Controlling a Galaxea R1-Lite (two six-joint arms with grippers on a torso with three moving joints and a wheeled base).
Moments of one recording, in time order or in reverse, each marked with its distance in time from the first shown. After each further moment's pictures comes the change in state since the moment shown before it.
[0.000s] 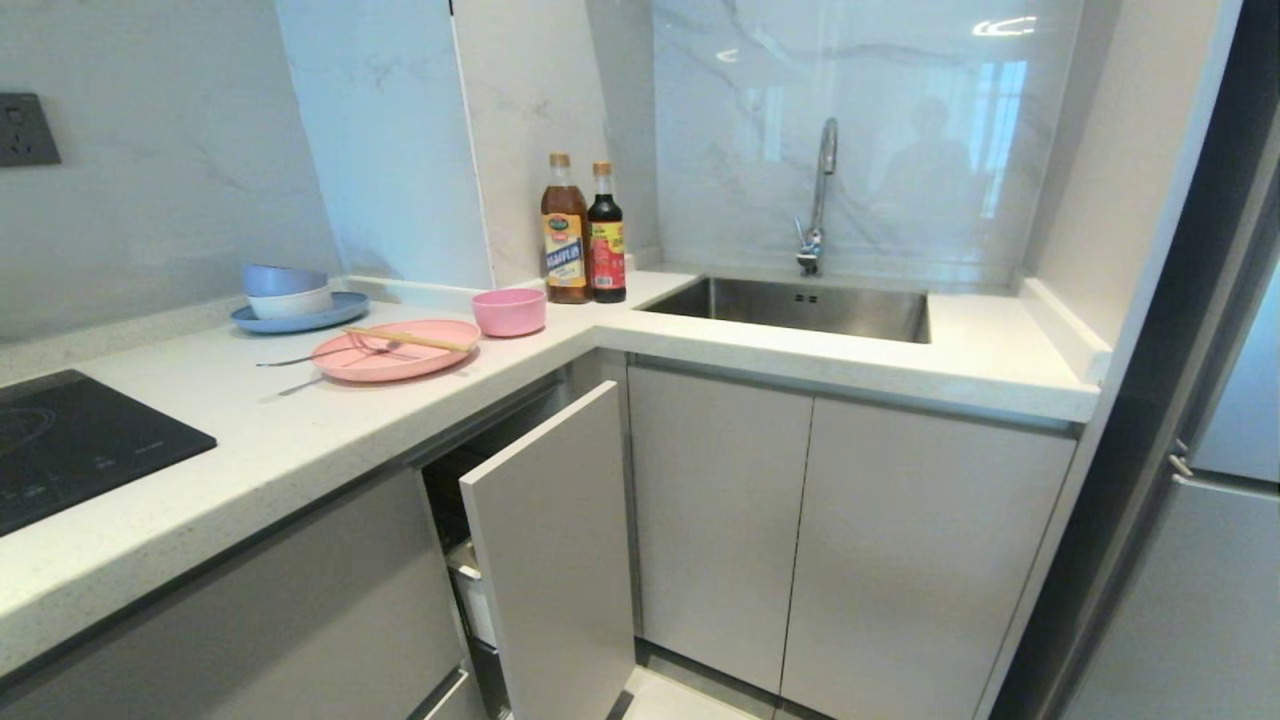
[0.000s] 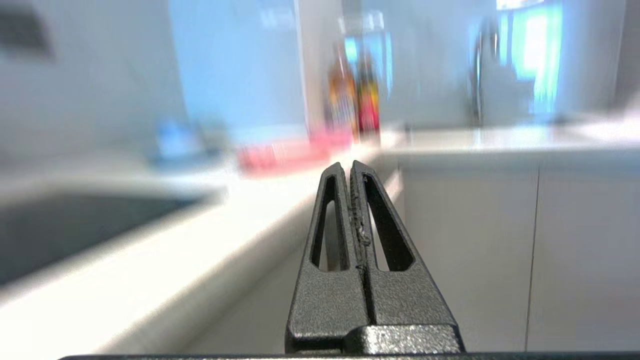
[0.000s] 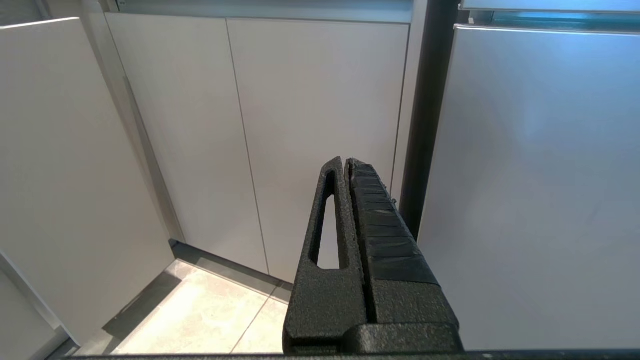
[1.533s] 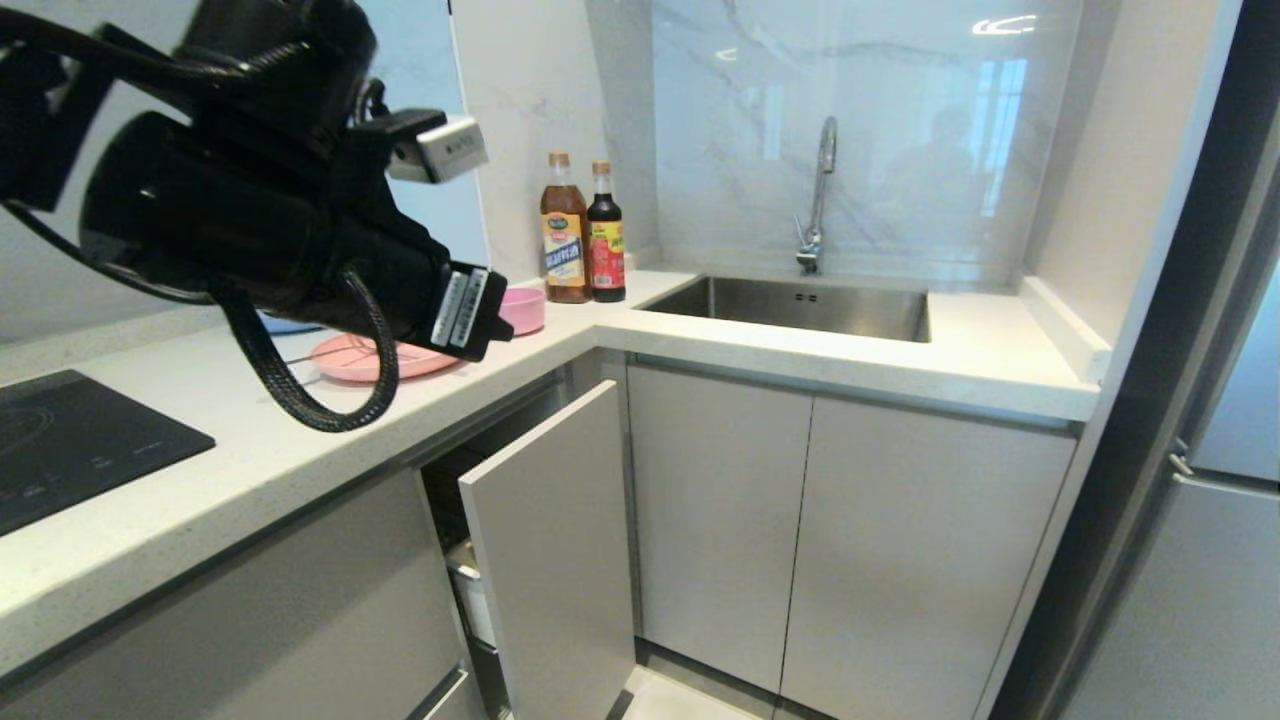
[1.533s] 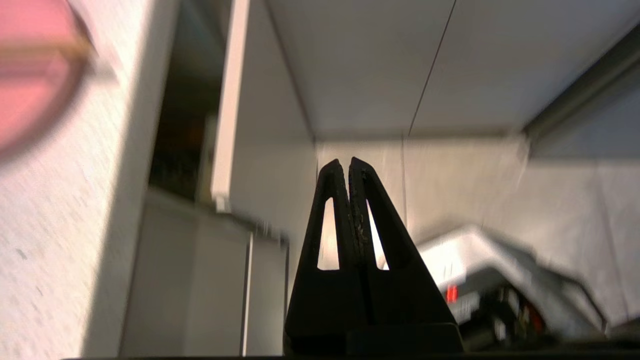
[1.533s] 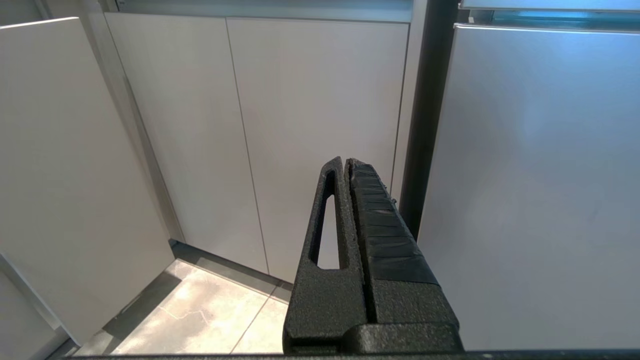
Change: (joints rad) left arm -0.566 1.595 -1.315 0.713 0.221 -0.094; right arm 0.000 0.000 0.000 0.000 0.000 0.000
